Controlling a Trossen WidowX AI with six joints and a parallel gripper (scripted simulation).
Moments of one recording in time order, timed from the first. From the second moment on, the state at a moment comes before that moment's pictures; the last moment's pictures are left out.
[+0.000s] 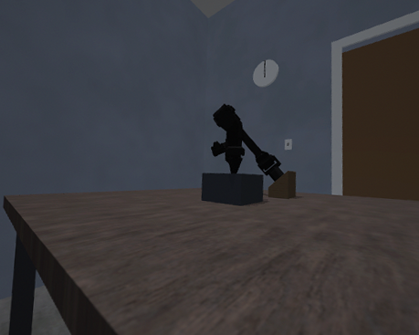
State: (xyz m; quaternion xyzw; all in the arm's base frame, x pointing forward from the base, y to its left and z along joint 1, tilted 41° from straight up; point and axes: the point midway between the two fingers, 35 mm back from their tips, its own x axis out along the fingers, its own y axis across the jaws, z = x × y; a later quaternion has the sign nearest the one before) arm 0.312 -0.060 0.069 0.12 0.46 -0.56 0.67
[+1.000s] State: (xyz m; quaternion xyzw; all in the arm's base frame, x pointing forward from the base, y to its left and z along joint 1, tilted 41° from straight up) arm 0.310 -0.072 0.056 0.11 0.47 -0.56 0.67
